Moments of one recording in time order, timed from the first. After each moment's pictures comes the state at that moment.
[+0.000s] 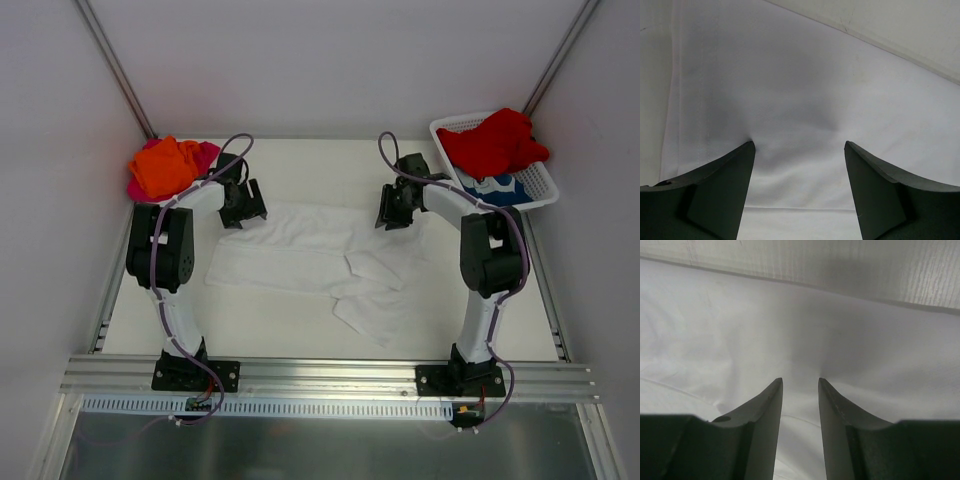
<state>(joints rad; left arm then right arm) -0.16 1.94 1.31 -0.47 0.05 -0.49 0.29 1.96 1.41 -0.57 -0.20 0.38</state>
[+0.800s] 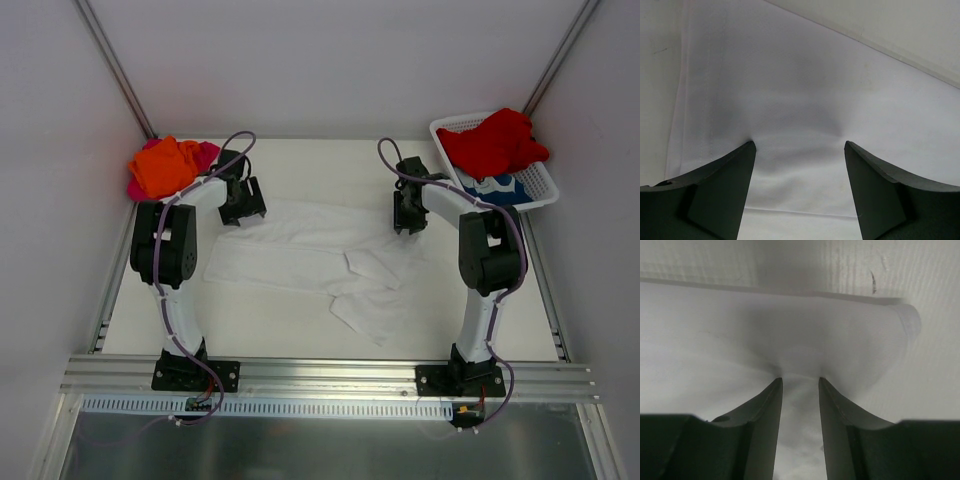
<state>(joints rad) -0.16 1.98 1.37 -0.50 -0.01 -0.48 0.28 1.98 1.41 -0.66 0.12 0.27</state>
